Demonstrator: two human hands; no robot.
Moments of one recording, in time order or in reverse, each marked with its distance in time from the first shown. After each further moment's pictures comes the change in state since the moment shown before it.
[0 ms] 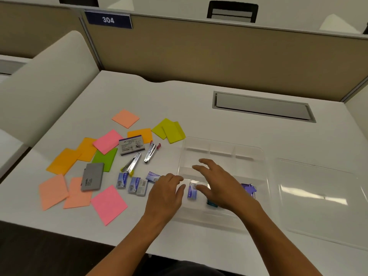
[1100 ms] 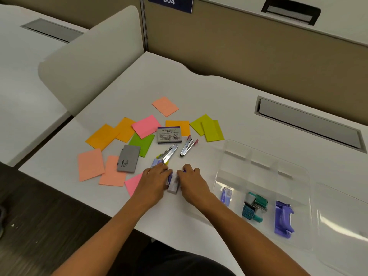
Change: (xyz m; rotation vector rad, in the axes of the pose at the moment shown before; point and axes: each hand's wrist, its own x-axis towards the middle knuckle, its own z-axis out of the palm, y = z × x) left_hand -0.003 -0.152 -0.041 0.316 -0.125 -0.028; right_hand 0.104 -0.113 0.128 -0.240 -0.157 -0.058
